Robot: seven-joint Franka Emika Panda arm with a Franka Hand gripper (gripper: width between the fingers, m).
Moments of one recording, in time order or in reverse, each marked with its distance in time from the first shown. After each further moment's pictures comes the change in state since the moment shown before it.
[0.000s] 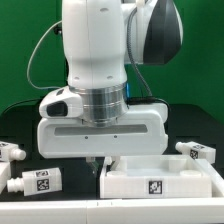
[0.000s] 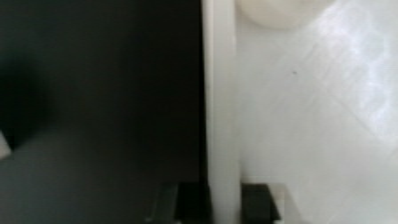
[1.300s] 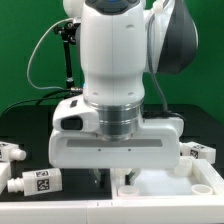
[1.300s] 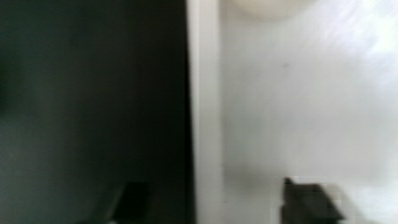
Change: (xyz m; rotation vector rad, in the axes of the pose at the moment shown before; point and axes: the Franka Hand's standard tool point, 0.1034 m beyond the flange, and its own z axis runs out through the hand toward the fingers) arm 0.013 -0.023 0.000 -0.040 -0.081 -0.019
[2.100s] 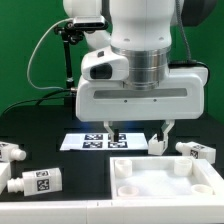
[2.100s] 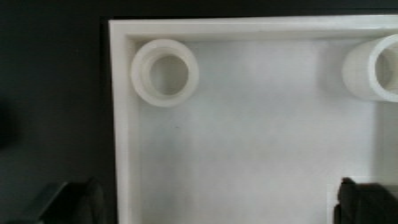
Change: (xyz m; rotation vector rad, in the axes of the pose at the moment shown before) arm -0.040 -0.037 -0.054 0.005 -0.029 -0.032
